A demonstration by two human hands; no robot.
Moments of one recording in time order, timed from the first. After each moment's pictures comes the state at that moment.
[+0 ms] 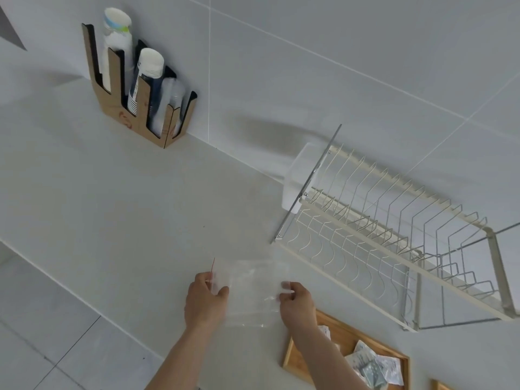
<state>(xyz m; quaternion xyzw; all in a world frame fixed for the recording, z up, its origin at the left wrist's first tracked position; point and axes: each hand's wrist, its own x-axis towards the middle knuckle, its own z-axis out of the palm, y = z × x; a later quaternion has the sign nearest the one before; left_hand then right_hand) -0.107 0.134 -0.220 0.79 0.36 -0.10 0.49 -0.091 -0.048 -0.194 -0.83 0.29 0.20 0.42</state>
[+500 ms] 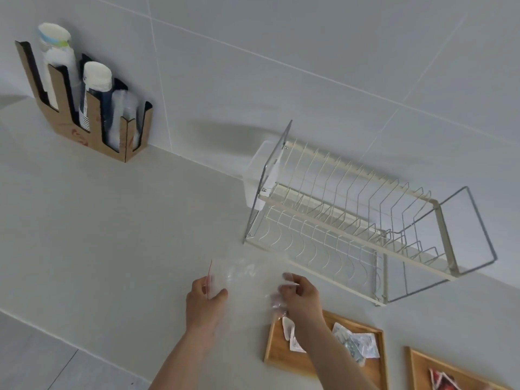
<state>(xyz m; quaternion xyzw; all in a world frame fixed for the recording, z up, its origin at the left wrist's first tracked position) -0.105 0.086 -0.212 0.69 0.34 -0.09 0.63 -0.108 -0.100 -0.171 -0.71 0.31 0.09 0.62</state>
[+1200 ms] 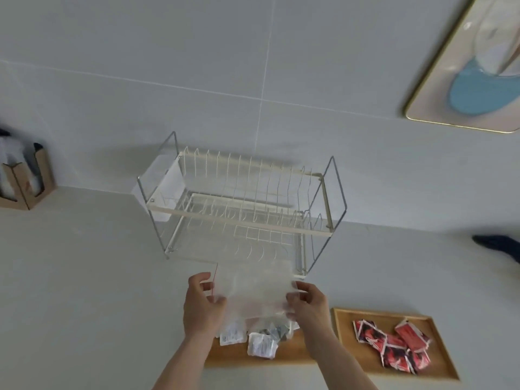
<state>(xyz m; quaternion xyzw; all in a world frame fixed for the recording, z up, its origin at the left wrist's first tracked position) -0.128 -0.071 -0.167 0.82 0.16 -0.08 0.54 -0.192 -0.267 -0.149 -0.68 0.40 -0.02 0.62</state>
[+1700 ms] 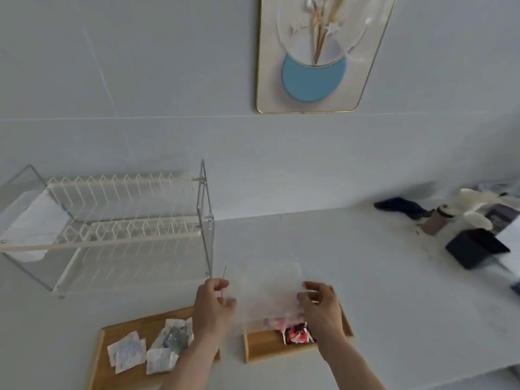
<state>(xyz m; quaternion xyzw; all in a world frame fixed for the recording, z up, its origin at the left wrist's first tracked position) -0.220 -0.306 -0.134 0.87 -0.02 -0.12 0.48 -0.334 -0.487 -0.127 -0.66 0.46 -0.13 0.58</state>
